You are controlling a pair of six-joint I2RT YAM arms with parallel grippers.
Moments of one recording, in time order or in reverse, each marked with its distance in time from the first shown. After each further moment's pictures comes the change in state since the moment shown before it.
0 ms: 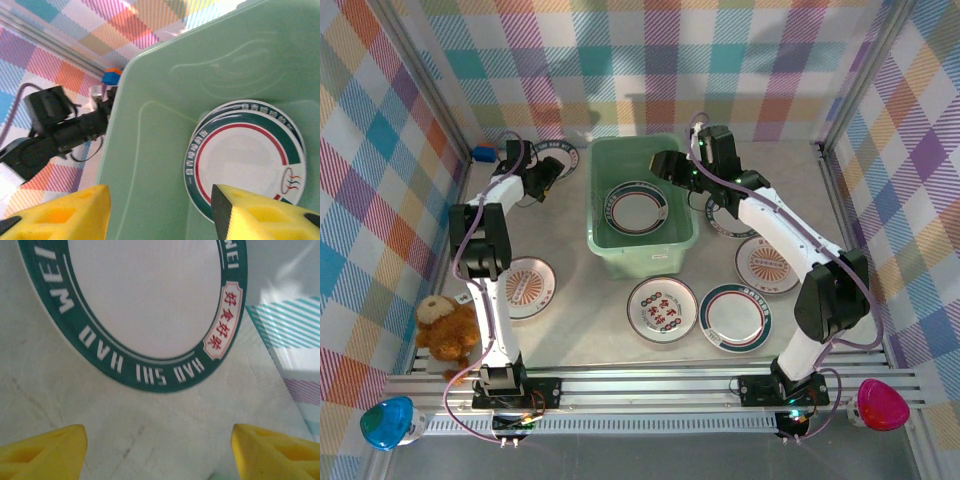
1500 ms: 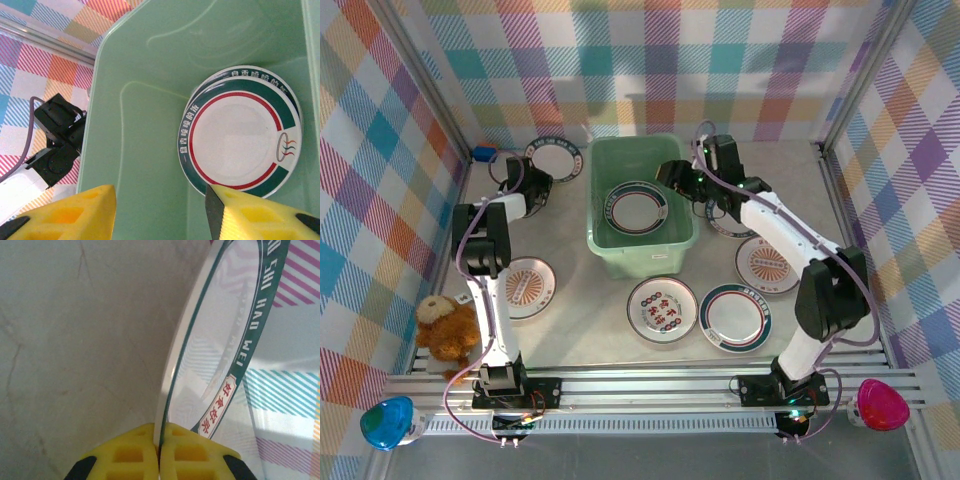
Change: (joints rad) left arm 0.018 0.005 -0.229 0.414 -0.072 -0.260; right arm -0.034 -0.013 -0.103 0.019 -0.068 0.095
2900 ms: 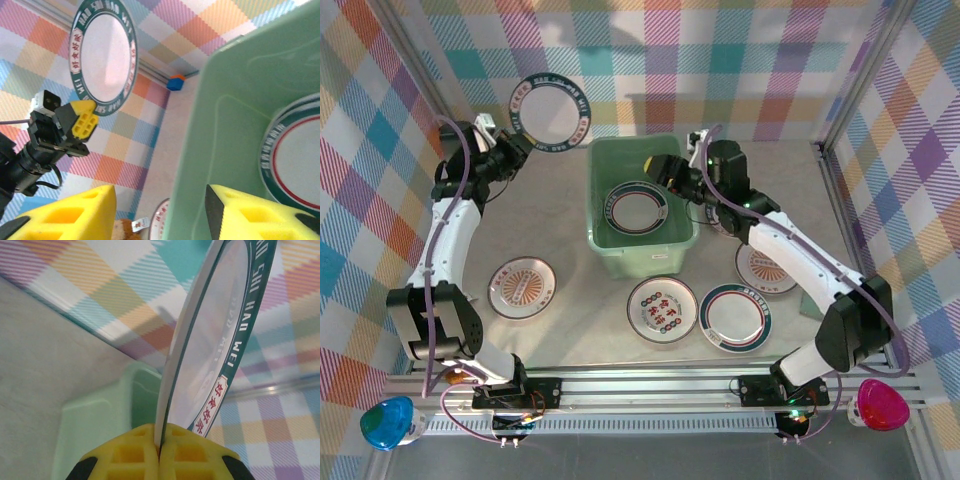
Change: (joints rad) left arm 0.023 -0.763 -0.115 -0.369 0.387 0.315; right arm 0.103 -0.165 -0.089 0.232 0.004 0.112
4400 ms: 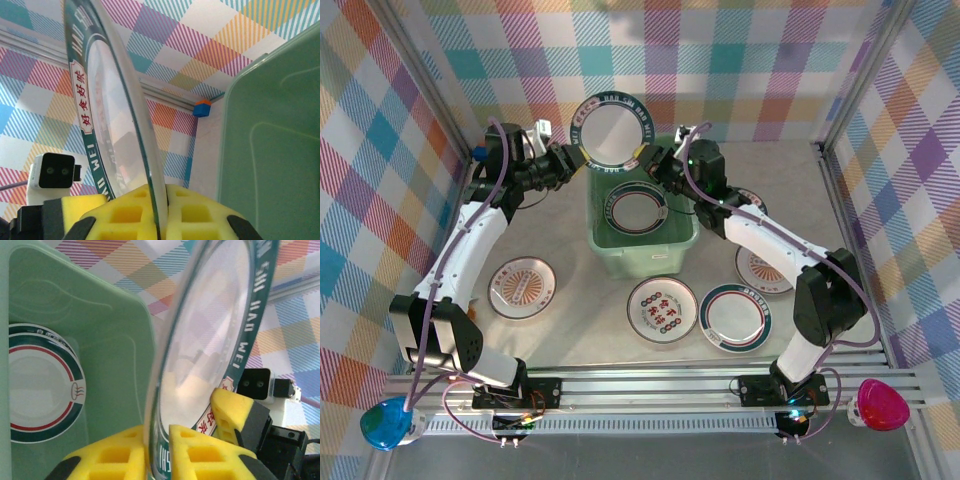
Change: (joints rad) left arm -0.247 -0.045 0.008 -0.114 0.051 0.002; right arm 0.032 0.167 0.028 0.280 0.112 0.246
